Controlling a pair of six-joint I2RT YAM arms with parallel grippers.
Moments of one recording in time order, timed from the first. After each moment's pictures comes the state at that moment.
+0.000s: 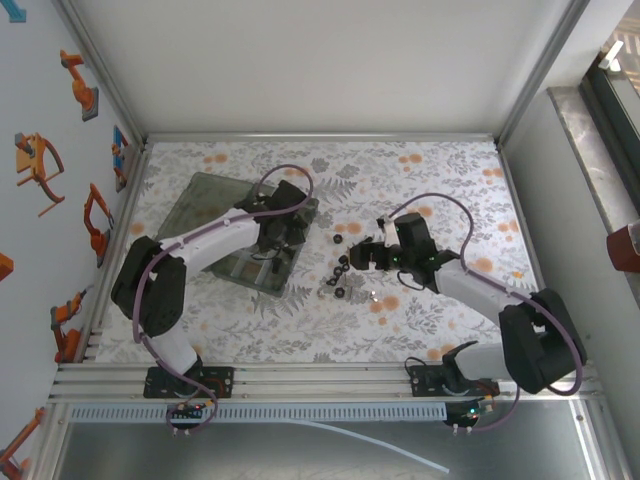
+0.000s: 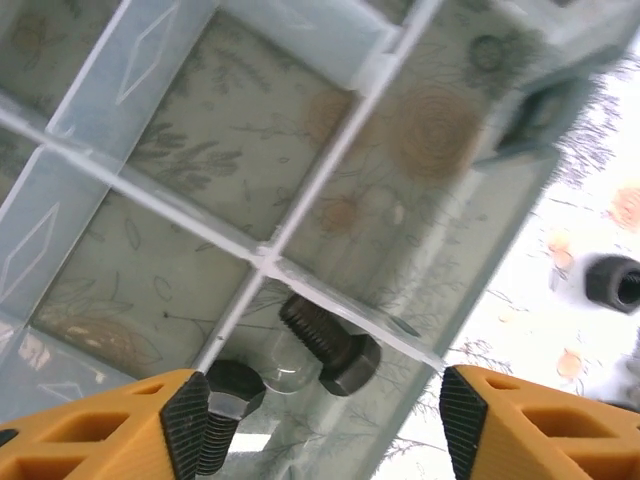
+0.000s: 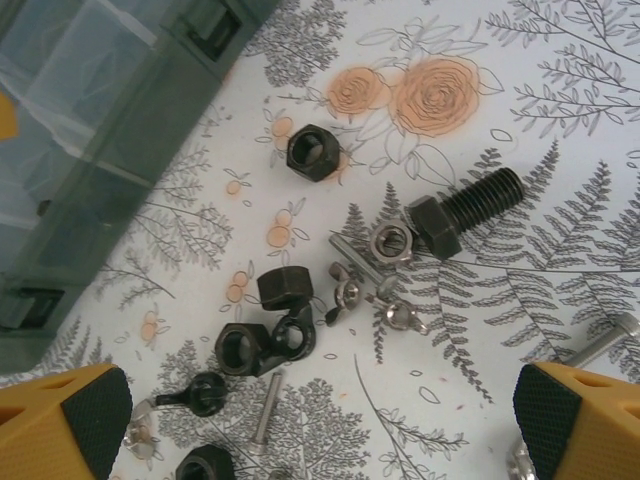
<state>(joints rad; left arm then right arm) -0.73 1.72 1.25 -0.67 -0.22 -0.82 0.47 1.33 0.64 -0.11 -0.27 0.35</state>
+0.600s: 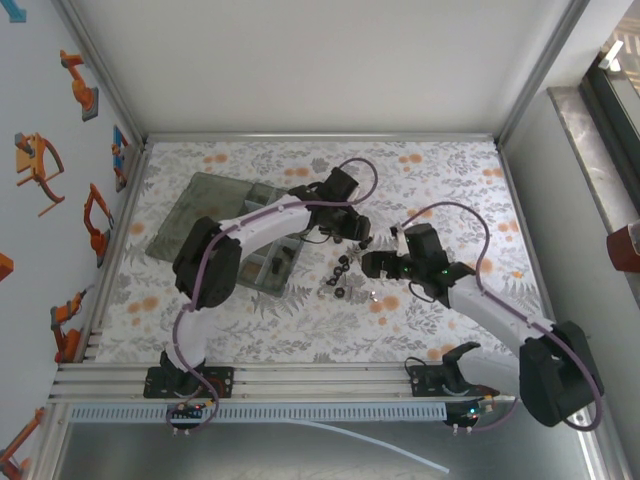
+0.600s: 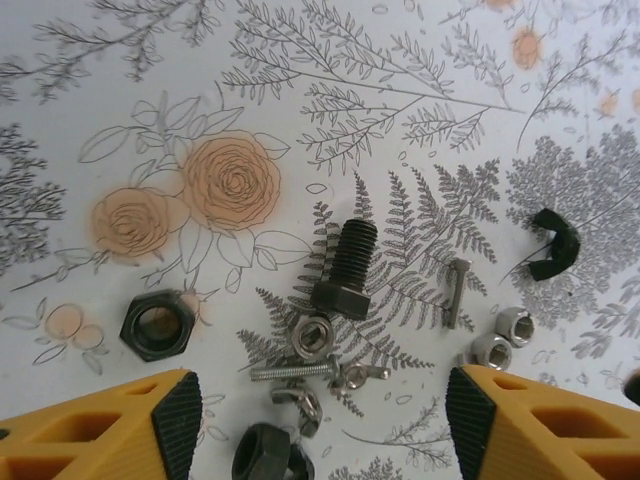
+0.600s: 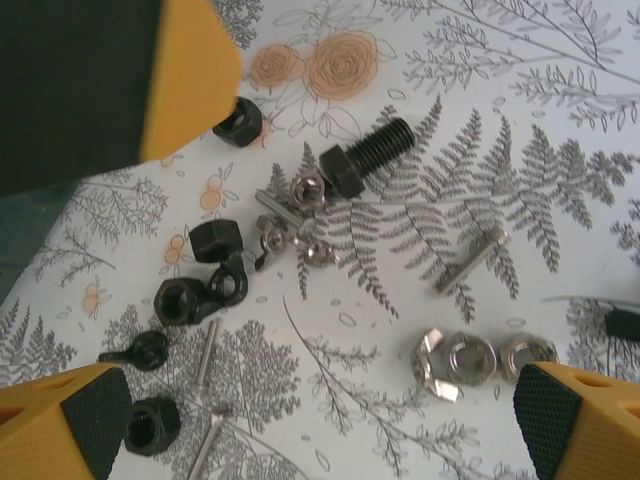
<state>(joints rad) -0.85 2.12 1.72 -0.60 0.13 -0.45 0.46 1.11 0.53 -0.22 -0.17 0.37</state>
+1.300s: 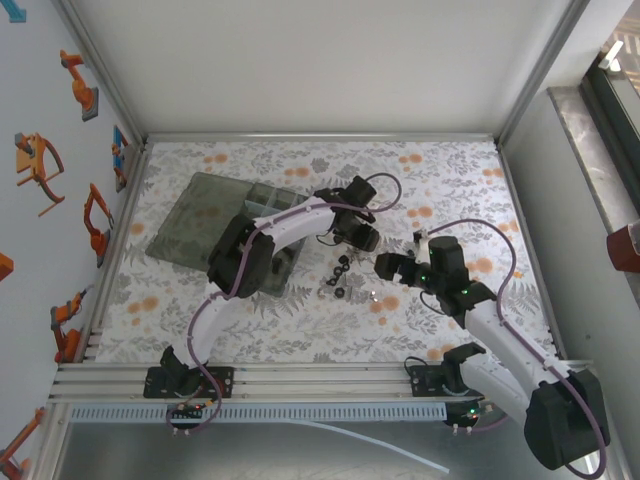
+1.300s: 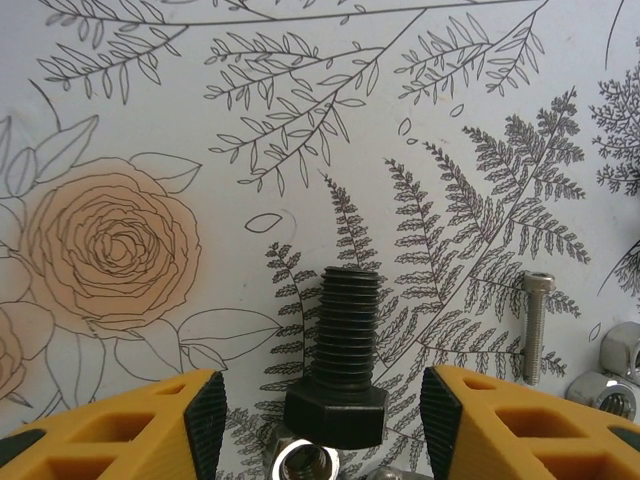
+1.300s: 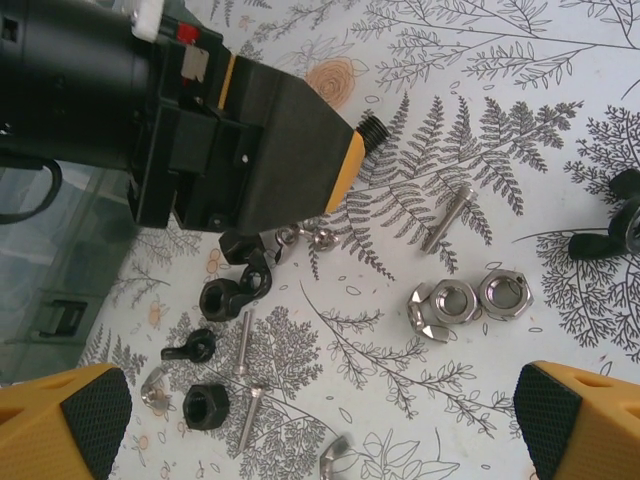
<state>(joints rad) -0.89 2.36 1.94 -0.71 0.15 -0.26 0.34 0.90 0.42 -0.20 -0.29 0.51</state>
